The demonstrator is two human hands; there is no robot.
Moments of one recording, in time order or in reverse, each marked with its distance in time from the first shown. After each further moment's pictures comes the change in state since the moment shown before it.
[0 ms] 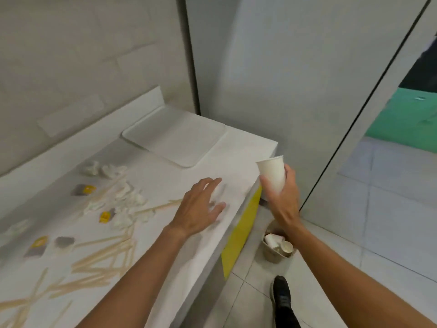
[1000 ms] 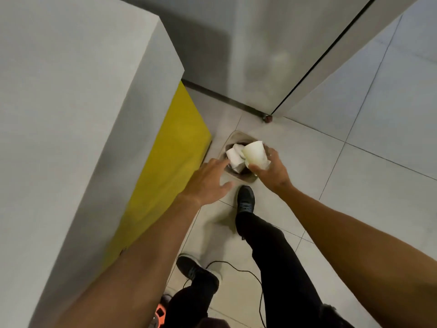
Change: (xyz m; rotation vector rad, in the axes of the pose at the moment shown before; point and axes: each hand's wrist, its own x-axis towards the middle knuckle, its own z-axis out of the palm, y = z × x) left_hand 0.202 0.017 0.389 -0.005 -0.733 -0.229; right_hand 0.133 0.419 -0.060 -0.361 -0.449 0.817
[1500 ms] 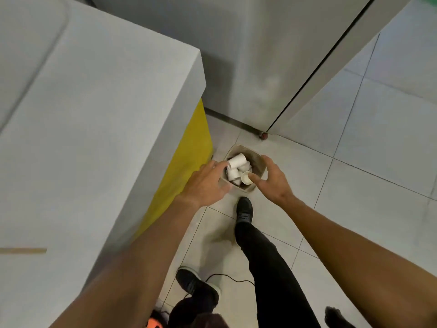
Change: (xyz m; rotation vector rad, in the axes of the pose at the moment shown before) left_hand -0.063 0.008 -0.038 -0.002 0.110 0.065; right_hand -0.084 -0.035 -0.014 -0.115 0.033 -0.221
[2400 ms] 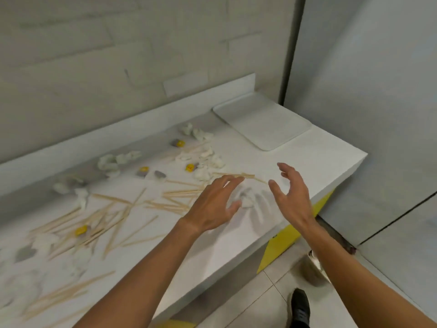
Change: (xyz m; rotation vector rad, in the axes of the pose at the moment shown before) left_hand -0.452 -0.139 -0.109 0.091 0.841 0.016; right_hand -0.308 -0.287 0.139 0.140 0.091 -0.922
